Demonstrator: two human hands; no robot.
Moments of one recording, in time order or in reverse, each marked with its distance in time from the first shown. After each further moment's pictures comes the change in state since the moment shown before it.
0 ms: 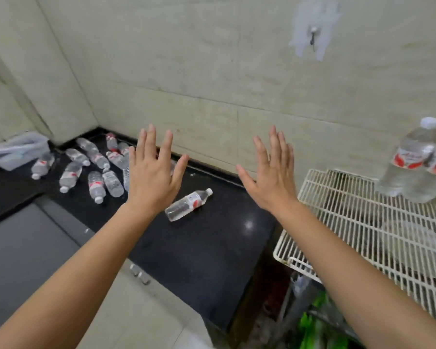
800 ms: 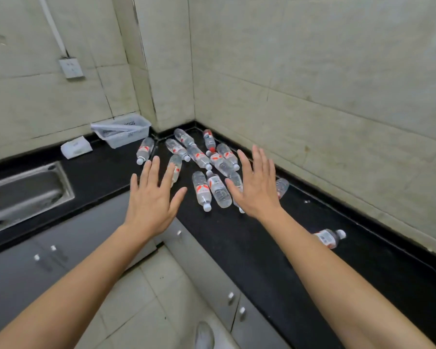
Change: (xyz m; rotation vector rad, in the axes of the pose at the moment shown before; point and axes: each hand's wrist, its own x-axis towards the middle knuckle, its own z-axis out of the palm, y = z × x) left_hand -0.025 -0.472 -0.028 0.218 -0.180 -0.247; right_hand 0.128 -0.410 0.296 0.140 -0.205 -0.248
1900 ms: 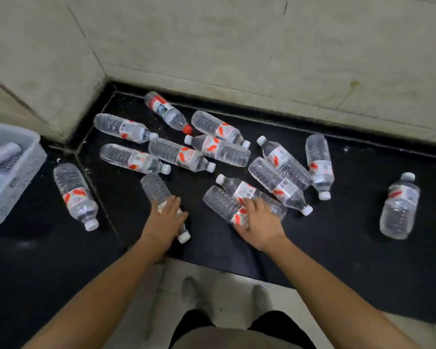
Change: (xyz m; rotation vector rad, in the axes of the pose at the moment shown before) left_hand 0.341 -0.219 0.351 0.480 -0.851 0.977; right_hand 0.154 -0.047 0.331 -0.055 -0.738 0.848
